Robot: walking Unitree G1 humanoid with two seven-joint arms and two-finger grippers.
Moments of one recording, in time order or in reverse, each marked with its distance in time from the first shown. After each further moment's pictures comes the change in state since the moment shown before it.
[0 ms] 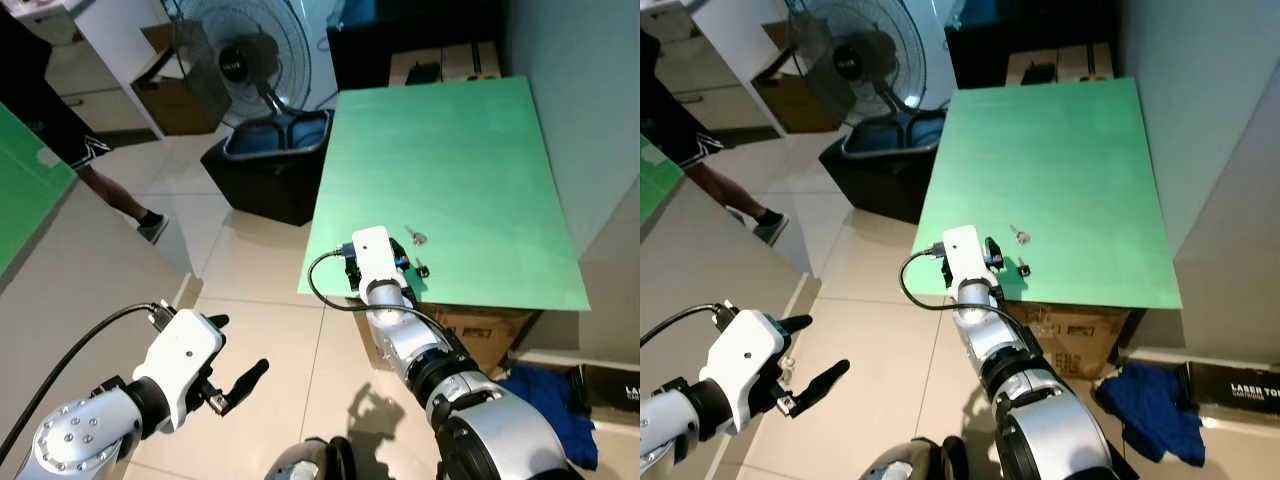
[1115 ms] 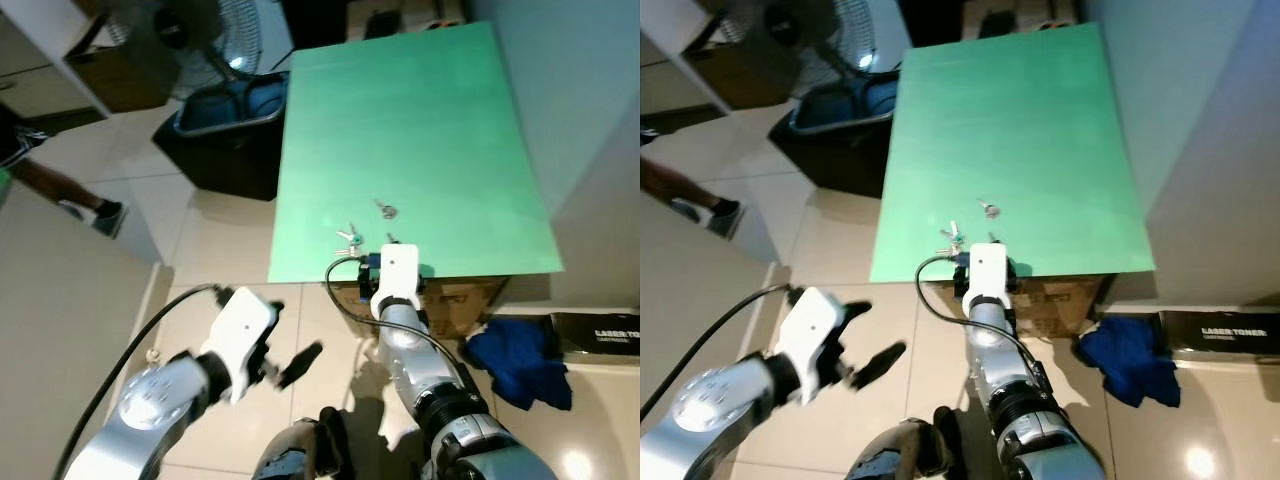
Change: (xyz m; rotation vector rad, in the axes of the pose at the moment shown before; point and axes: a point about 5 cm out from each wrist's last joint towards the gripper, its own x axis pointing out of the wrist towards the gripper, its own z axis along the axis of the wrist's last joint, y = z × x) left arm 0.066 -0.013 0.019 -0.088 -0.135 -0.101; right arm -0.023 -0.015 -0.019 0.320 -0.055 -0.075
